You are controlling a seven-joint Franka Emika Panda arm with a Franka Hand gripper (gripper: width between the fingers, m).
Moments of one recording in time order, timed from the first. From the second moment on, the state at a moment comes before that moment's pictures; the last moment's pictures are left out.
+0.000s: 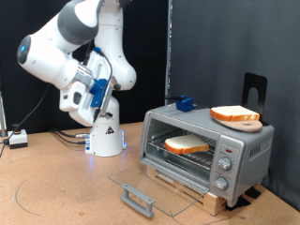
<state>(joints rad) -0.74 -0.12 0.12 -2.30 0.65 1.43 -0.59</state>
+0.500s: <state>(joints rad) -0.74 -0.06 0.12 -2.32 0.71 1.48 -0.66</state>
